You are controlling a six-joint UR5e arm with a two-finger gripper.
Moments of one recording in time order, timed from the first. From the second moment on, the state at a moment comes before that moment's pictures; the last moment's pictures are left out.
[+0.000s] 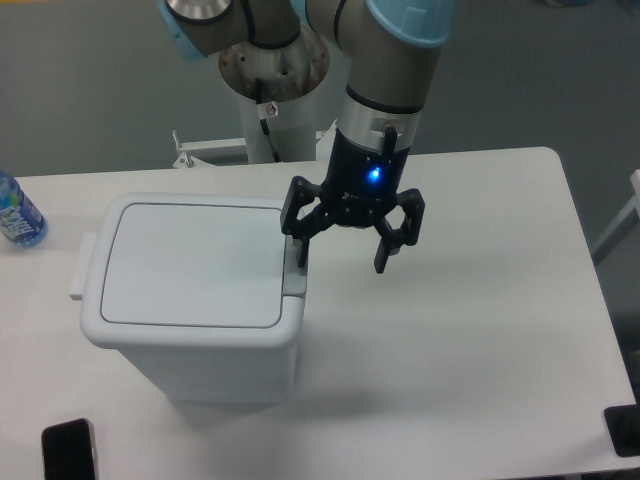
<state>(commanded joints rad) 2.50 -1.74 -1.50 -1.17 1.19 0.40</state>
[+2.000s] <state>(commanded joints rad) 2.50 -1.74 -1.51 -1.16 1.19 0.41</state>
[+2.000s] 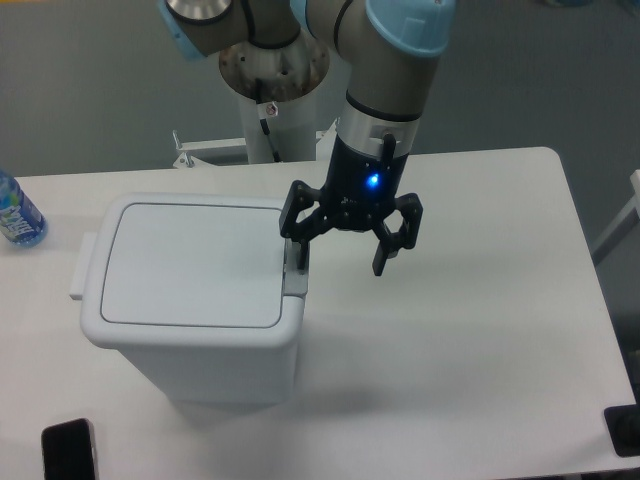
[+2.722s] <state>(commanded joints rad) 2.50 -1.74 -1.48 -1.17 1.18 0.40</state>
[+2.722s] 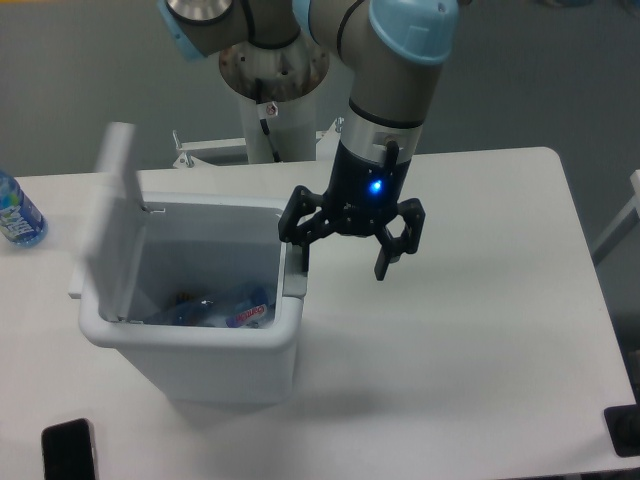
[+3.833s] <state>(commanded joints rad) 3.05 -1.71 -1.43 -1.18 1.49 1.63</state>
